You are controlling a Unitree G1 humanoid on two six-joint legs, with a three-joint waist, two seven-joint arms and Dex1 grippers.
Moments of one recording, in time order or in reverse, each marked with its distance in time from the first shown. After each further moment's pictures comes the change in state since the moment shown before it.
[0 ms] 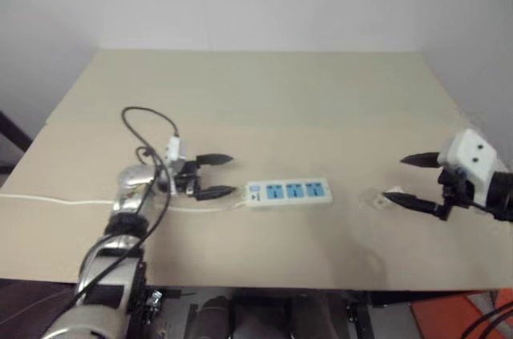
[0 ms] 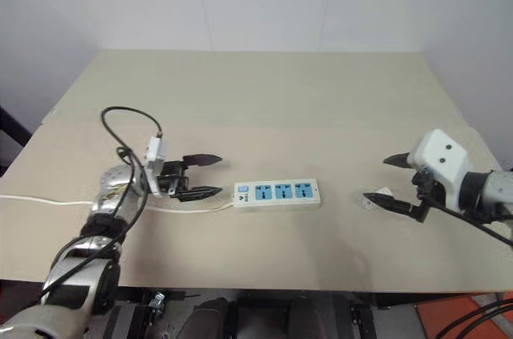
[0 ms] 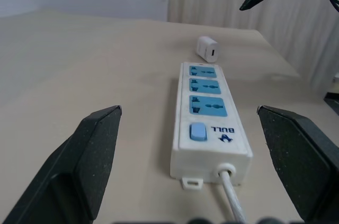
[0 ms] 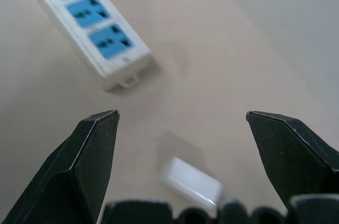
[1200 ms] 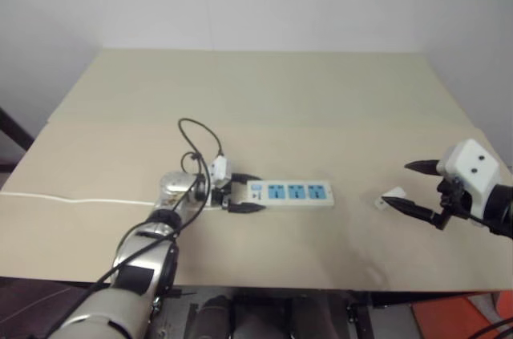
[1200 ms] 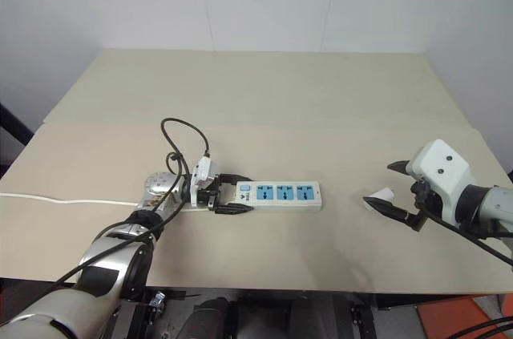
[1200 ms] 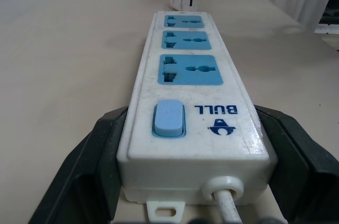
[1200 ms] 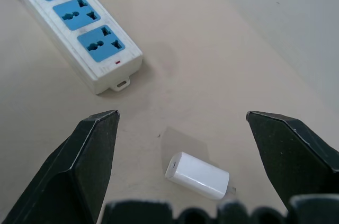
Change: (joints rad) left arm -0.104 -0.155 -0.039 0.334 0.225 -0.295 0.073; right arm 0.106 0.023 -0.070 -0.110 0.025 0.072 -0.125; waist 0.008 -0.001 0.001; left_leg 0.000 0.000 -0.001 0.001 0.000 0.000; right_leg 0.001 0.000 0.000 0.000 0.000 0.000
